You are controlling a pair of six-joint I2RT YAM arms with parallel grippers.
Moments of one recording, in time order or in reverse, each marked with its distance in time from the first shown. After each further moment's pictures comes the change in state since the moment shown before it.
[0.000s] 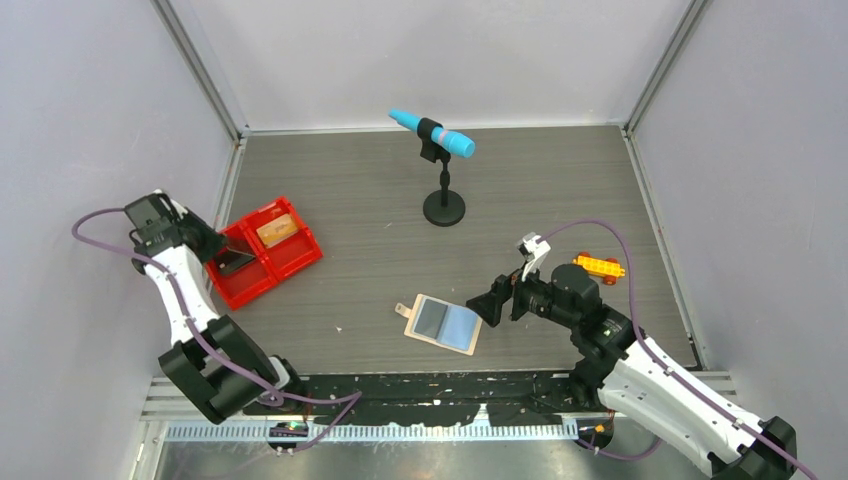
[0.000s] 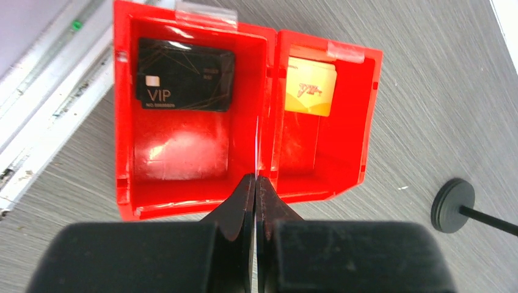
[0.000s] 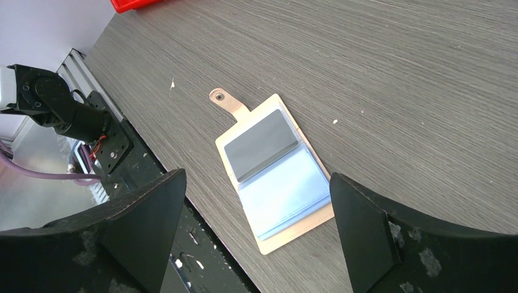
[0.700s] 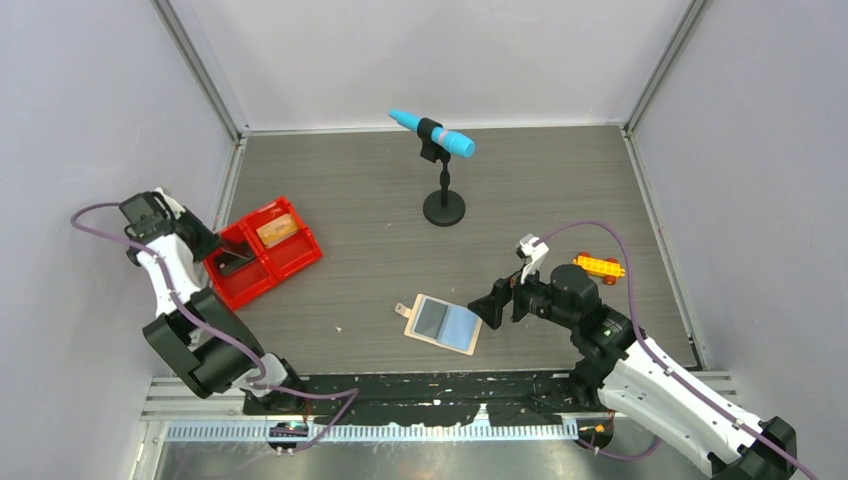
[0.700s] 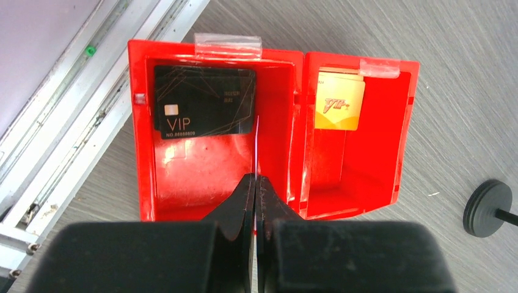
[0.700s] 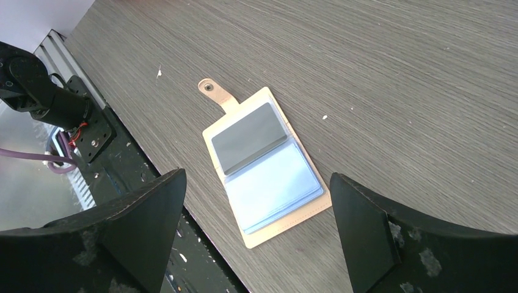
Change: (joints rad) left arm 0.040 0.149 0.055 0.031 0.012 0.116; right arm 0.000 -0.003 0.000 -0.025 0.000 -0.071
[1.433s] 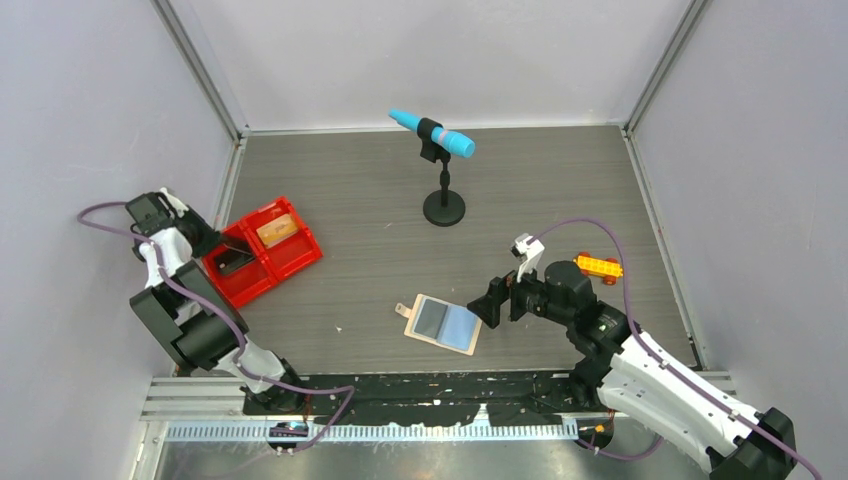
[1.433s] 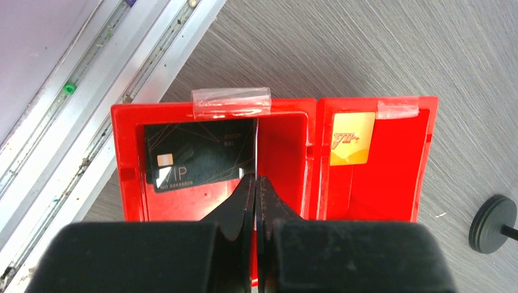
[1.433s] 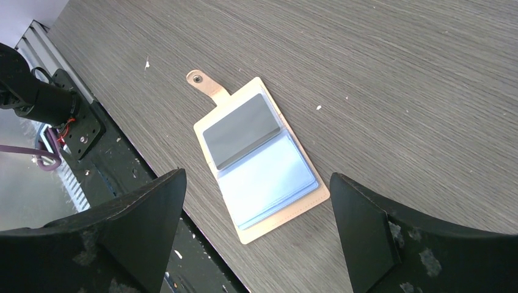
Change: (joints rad) left arm 0.000 0.156 0.000 0.161 0.045 -0.005; right arm -0.001 0.056 0.014 -0.013 0.010 -0.006
